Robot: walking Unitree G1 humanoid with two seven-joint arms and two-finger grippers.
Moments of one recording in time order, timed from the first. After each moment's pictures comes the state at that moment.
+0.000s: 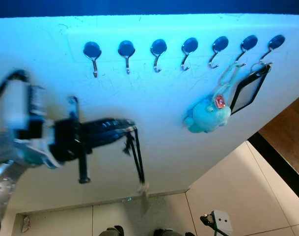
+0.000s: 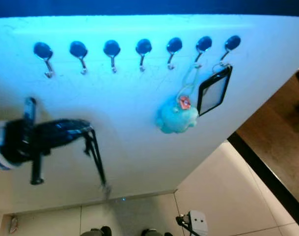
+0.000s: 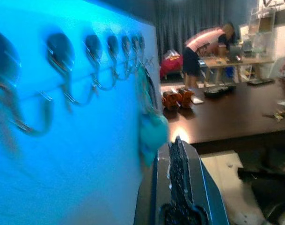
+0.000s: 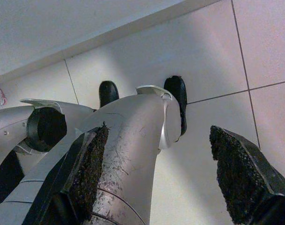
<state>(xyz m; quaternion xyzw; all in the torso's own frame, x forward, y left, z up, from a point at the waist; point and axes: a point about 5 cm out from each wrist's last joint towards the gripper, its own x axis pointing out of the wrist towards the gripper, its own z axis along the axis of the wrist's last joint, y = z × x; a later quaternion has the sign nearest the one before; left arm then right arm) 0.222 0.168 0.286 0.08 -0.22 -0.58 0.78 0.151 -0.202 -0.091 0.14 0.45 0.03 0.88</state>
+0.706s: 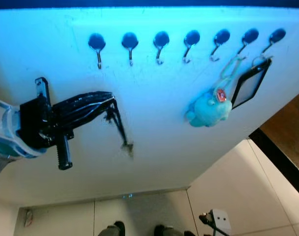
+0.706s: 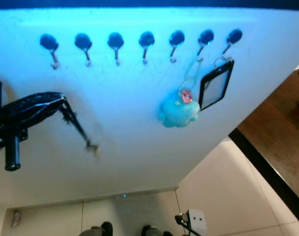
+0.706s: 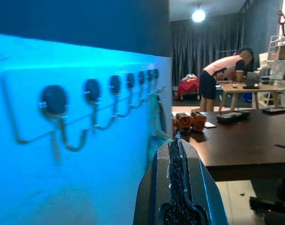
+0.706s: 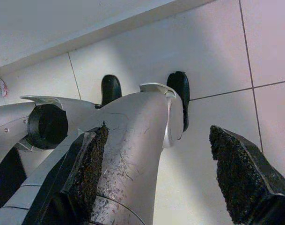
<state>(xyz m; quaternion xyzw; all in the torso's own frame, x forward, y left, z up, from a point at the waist) 0.218 0.180 0.300 0.03 -0.24 -0.55 0.80 0.154 -0.200 -0.089 0.14 0.44 0.04 0.88</state>
